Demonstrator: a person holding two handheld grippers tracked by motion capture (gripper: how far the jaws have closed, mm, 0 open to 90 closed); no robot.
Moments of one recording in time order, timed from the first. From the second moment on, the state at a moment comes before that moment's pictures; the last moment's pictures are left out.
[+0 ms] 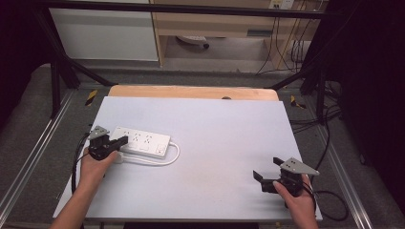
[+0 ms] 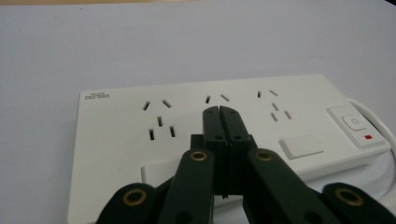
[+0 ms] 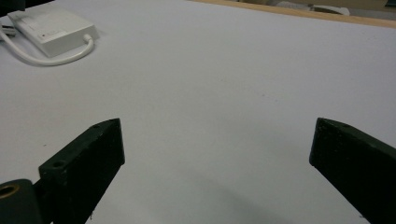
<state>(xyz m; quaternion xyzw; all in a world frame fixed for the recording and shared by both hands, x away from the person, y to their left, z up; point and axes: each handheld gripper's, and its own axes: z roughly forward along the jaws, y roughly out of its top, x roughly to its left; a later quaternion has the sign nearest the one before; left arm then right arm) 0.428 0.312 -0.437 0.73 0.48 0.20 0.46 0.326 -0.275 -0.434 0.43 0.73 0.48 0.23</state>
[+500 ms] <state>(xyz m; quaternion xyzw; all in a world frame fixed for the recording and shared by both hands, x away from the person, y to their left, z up) 0.427 0.313 -0.435 0.72 0.48 0.20 0.46 0.326 -0.275 -0.434 0.42 0.73 0.48 0.23</state>
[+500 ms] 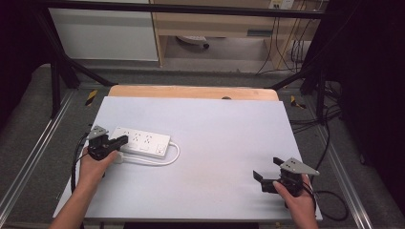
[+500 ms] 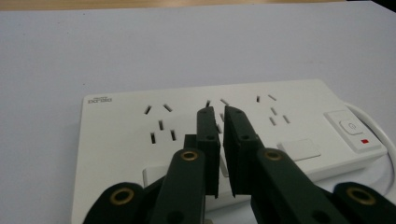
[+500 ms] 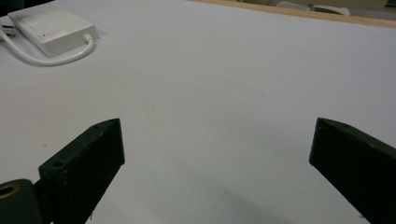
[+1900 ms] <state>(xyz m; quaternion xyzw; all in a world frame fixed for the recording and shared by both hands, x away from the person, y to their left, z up) 0.419 0.311 -0.417 0.70 0.47 0.20 0.50 0.326 -0.274 -0.435 0.42 0.73 0.48 0.23</state>
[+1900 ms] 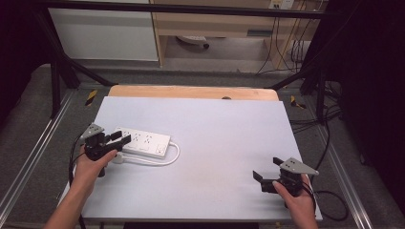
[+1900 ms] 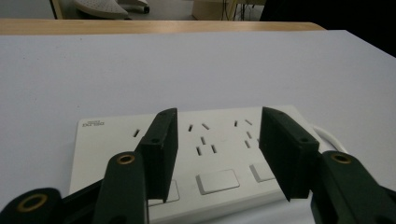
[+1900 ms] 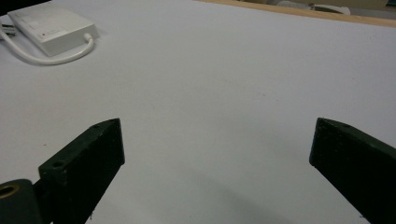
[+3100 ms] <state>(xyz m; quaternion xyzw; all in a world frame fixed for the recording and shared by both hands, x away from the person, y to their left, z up) 0.364 0.329 -0.409 0.68 0.46 0.23 0.52 0.327 -0.272 -0.435 0.43 0.74 0.47 0.23</state>
